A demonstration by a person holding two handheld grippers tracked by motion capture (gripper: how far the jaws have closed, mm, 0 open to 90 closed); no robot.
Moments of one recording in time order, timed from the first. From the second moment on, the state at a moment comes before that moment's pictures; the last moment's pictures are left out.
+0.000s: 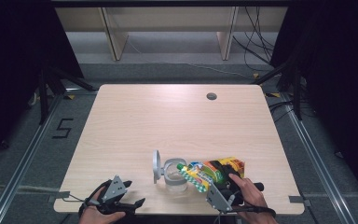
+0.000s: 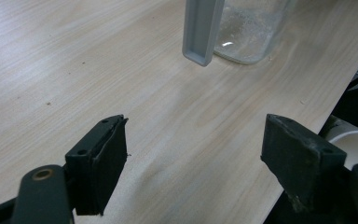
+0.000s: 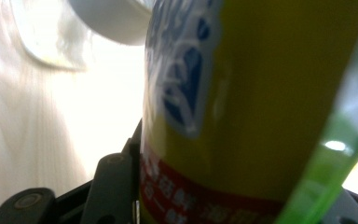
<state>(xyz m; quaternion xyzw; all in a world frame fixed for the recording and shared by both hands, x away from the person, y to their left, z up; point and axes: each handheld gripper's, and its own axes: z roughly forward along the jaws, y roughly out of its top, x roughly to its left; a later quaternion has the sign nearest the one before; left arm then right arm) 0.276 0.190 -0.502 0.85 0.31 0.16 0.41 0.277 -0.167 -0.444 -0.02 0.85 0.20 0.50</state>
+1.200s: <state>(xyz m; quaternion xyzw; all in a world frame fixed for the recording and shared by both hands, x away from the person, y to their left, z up) 0.275 0.189 -0.504 0.84 0.33 0.15 0.41 0.264 -0.144 -0.444 -0.21 0.78 0.01 0.59</state>
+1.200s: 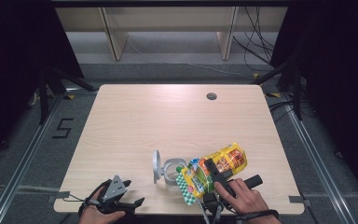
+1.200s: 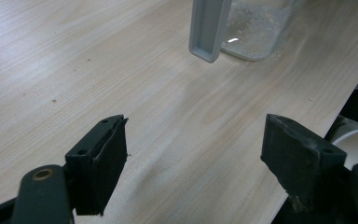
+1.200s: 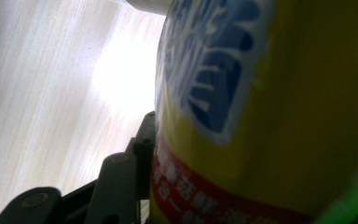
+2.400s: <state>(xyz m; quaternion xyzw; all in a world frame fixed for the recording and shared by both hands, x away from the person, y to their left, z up) 0.275 0.189 -0.505 0.84 0.33 0.15 0.41 0.268 -0.136 -0.424 -0.31 0.74 -0.09 0.59</state>
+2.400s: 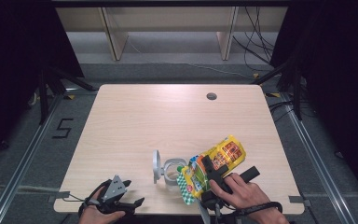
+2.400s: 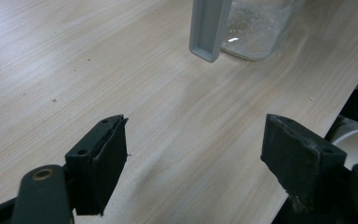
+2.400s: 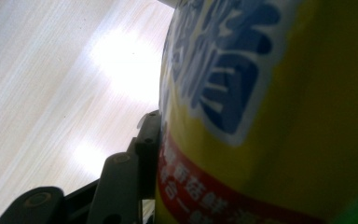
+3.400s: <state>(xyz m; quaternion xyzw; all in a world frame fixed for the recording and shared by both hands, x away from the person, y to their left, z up) 0.275 0.188 -0.505 0.83 0.33 0.16 0.41 0.267 -0.136 -0.425 -0.32 0.74 -0.10 0.58</state>
